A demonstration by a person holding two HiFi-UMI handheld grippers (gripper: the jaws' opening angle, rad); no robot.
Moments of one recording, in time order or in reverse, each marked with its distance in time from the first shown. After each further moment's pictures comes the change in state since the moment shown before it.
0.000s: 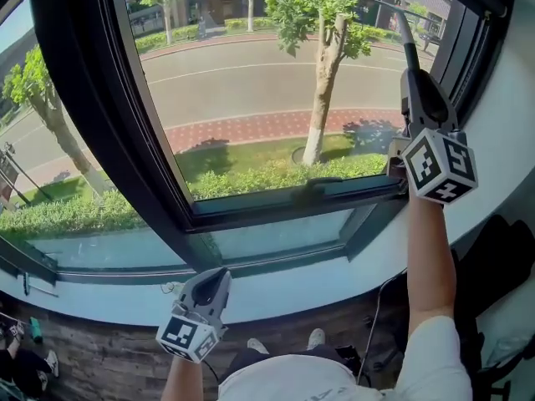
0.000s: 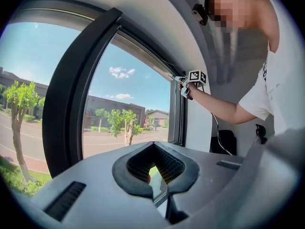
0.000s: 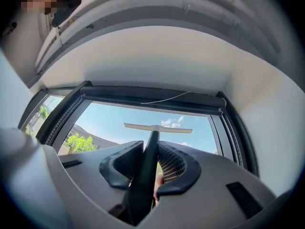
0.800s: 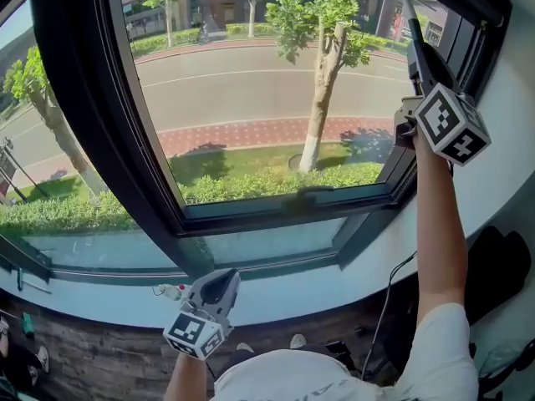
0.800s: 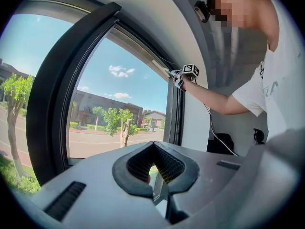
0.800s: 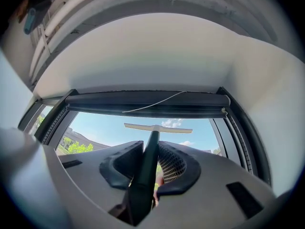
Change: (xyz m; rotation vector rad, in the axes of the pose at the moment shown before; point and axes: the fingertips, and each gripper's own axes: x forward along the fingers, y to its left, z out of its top) left arm 0.034 -0.032 -0.003 -0.033 -0.004 -0.047; right arm 0.059 -0.046 0.041 0.077 -0.021 -0.012
